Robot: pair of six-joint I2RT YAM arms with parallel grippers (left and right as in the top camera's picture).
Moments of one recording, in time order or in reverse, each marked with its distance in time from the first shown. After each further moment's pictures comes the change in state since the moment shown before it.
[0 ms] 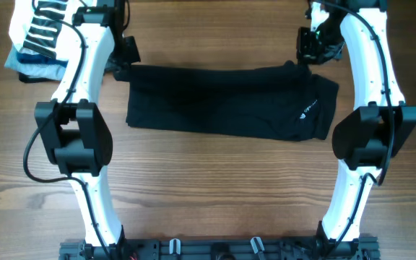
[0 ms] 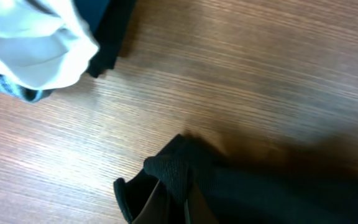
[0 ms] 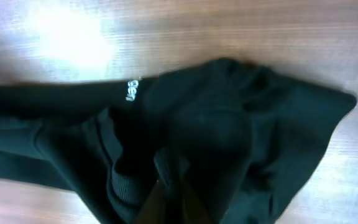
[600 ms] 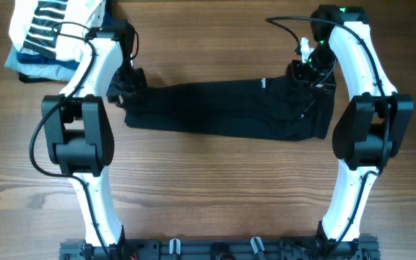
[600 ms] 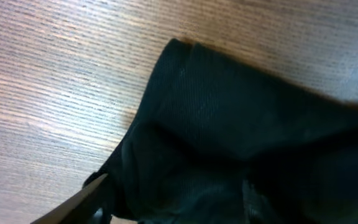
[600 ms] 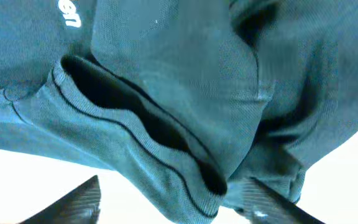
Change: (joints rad) left arm -0.020 0.000 -0.227 -0.051 0.053 0.031; right arm 0.000 0.001 -0.273 0.005 0.008 -0.090
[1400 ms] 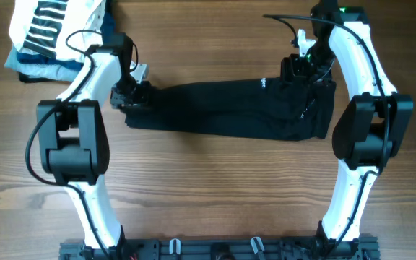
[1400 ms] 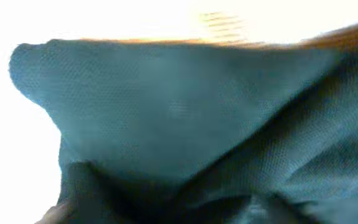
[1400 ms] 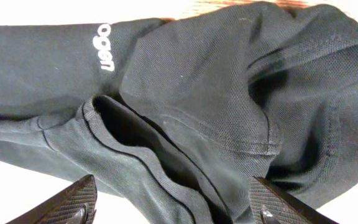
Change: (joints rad) left arm 0.013 -0.080 -0.246 0.237 0.174 0.318; right arm 0.000 0.000 0.000 0.106 -0.047 -0.038
